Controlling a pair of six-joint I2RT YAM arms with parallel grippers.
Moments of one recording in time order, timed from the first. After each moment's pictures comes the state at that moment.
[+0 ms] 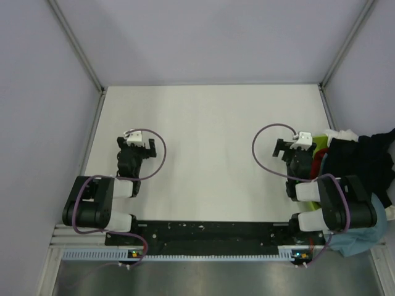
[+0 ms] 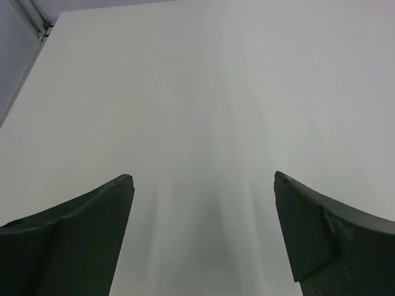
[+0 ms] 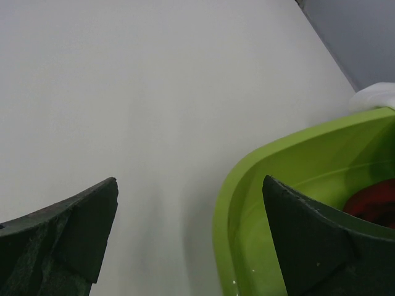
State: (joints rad) left arm -0.07 1.42 0.25 1.08 -0.04 0.05; right arm 0.09 1.38 0.16 1.11 0.26 0.00
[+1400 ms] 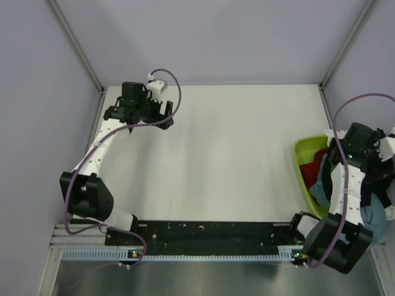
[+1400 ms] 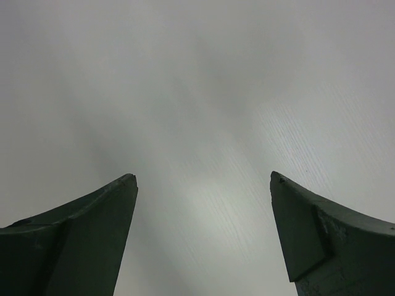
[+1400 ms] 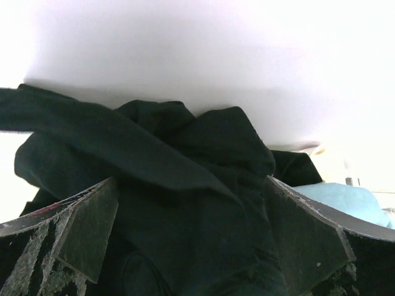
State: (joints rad) left arm -0.18 1.51 1.40 -0.59 0.34 0.16; right arm -0.46 1.02 0.80 -0.33 0.96 0.51
